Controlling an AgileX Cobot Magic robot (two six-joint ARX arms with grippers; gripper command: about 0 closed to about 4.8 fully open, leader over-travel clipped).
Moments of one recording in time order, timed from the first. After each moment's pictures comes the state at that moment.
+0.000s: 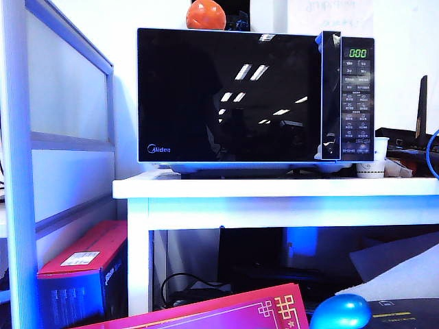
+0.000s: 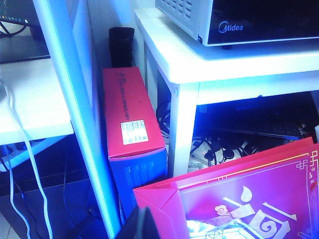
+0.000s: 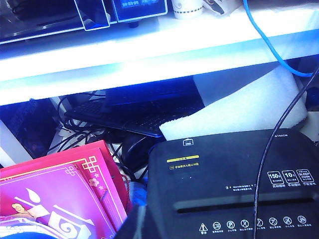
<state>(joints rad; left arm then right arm) -0.13 0.00 0.01 -0.16 0.04 0.03 -0.06 0.00 0.04 -0.26 -0.13 0.14</state>
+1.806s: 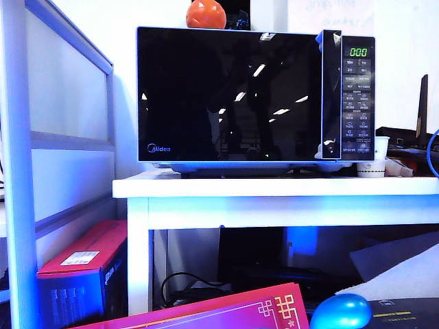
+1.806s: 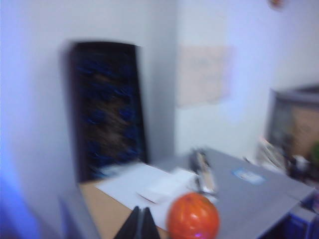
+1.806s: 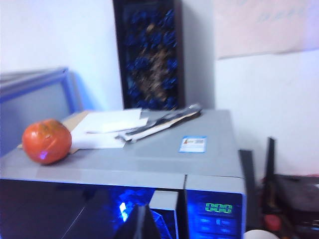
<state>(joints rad) -0.14 1.49 1.85 -0.13 0.42 -0.04 -0.06 1.09 1.32 -0.09 -0.38 0.15</state>
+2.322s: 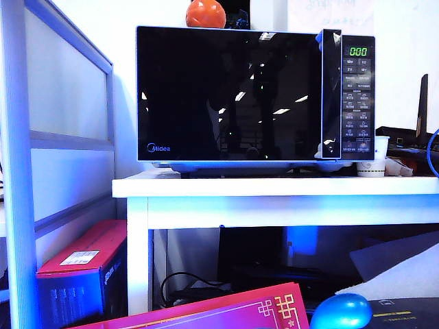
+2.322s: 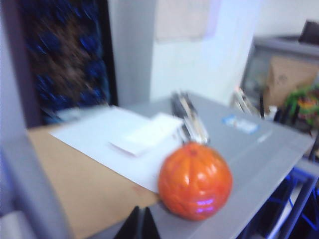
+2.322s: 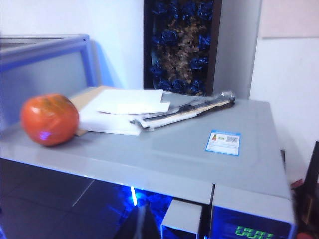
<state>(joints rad) -0.15 1.81 2.07 -0.25 0.57 -0.03 0.03 1.31 1.44 -0.07 -0.41 0.05</state>
